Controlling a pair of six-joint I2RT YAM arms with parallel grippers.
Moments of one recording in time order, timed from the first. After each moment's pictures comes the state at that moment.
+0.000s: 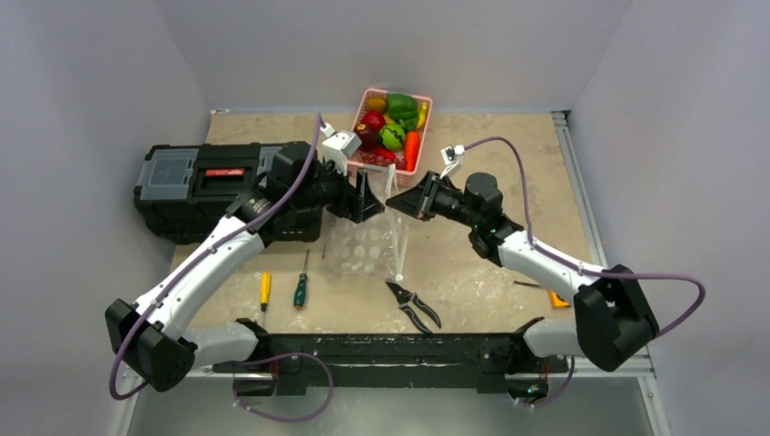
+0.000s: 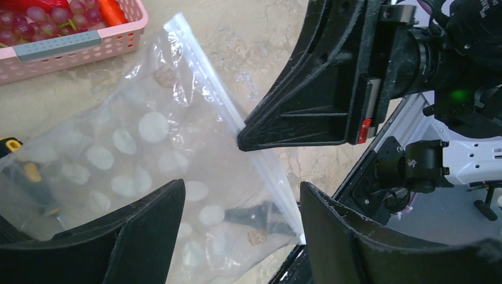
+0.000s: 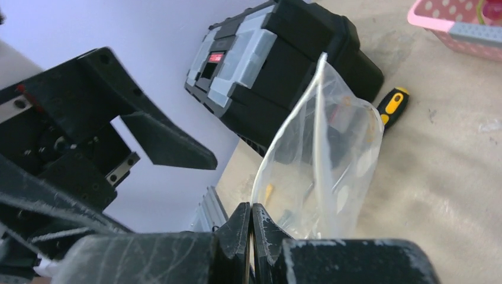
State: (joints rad) left arm -0.57 1.20 1.18 -0.44 0.36 -0.31; right arm 0.53 1.33 0.74 0.53 -0.54 0.90
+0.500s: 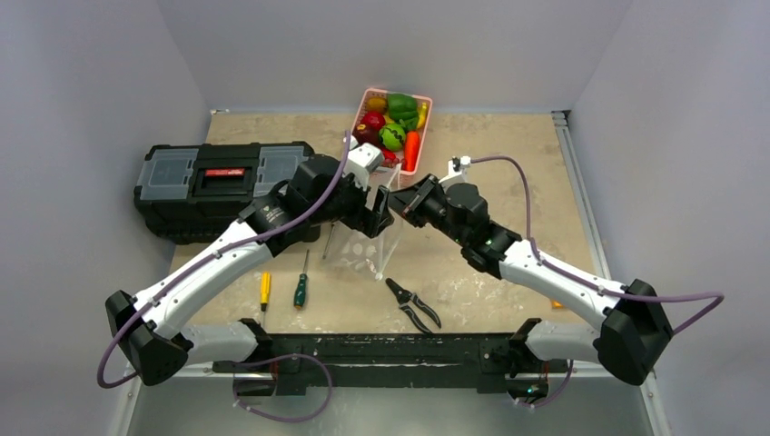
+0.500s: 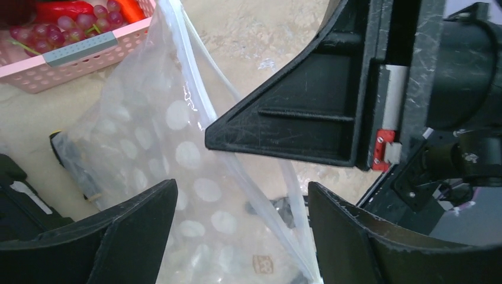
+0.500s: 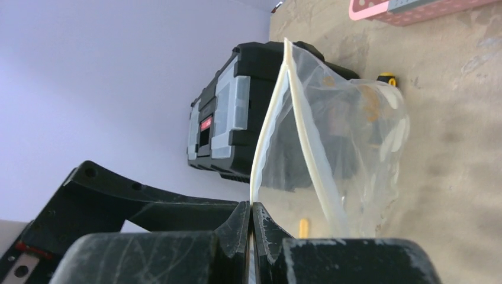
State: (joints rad) left arm -0.75 1.21 1.22 -0.52 0.11 -0.22; right arm 0.74 1.21 0.79 0.26 0.00 1.21
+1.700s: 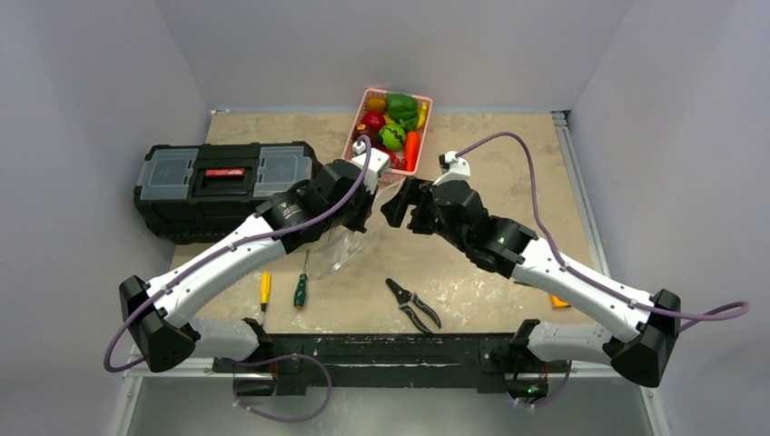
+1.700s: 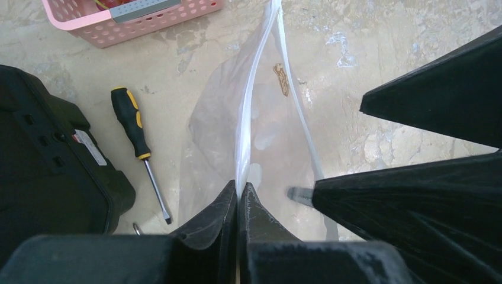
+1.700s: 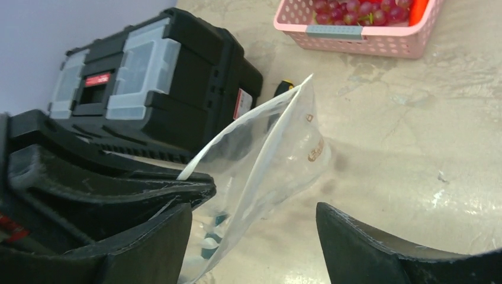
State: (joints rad) left arm -0.84 1.30 1.29 -0.67 -0.19 -0.21; right arm 0.91 1.14 1.04 -0.29 0.30 0.81
